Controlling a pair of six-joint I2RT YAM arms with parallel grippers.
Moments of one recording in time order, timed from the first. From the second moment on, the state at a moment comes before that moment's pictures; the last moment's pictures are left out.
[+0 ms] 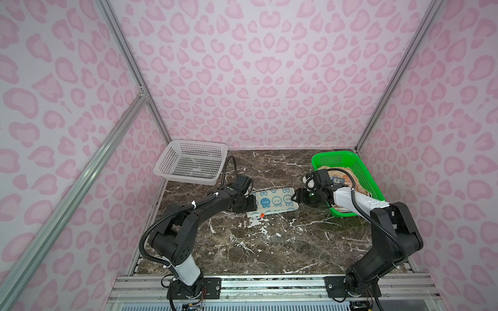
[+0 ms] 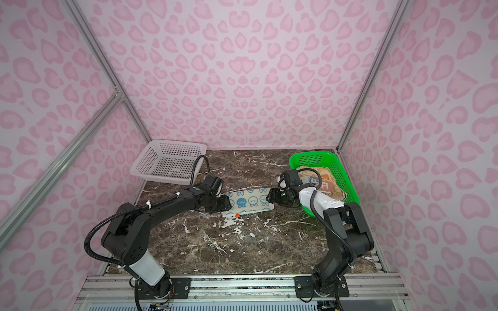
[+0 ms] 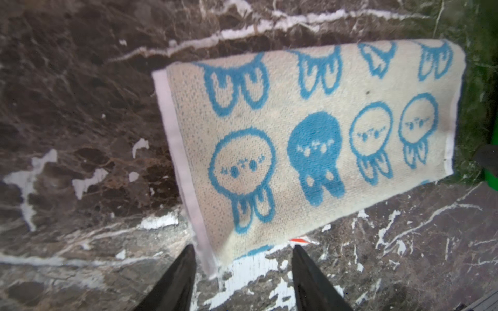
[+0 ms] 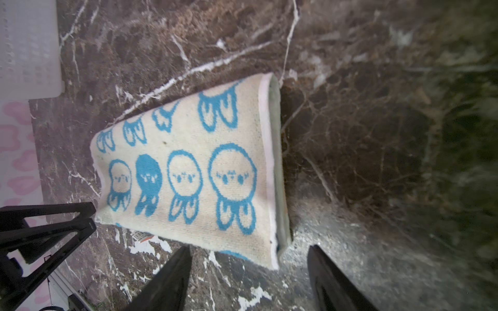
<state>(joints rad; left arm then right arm) -0.55 1.69 1.09 -0.54 0.14 -0.58 0.29 1.64 1.00 -0.41 -0.37 0.47</state>
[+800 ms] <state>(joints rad) -0.52 1.83 1.14 -0.51 0.24 -0.63 0.31 1.79 1.02 -0.31 -0.48 0.50</state>
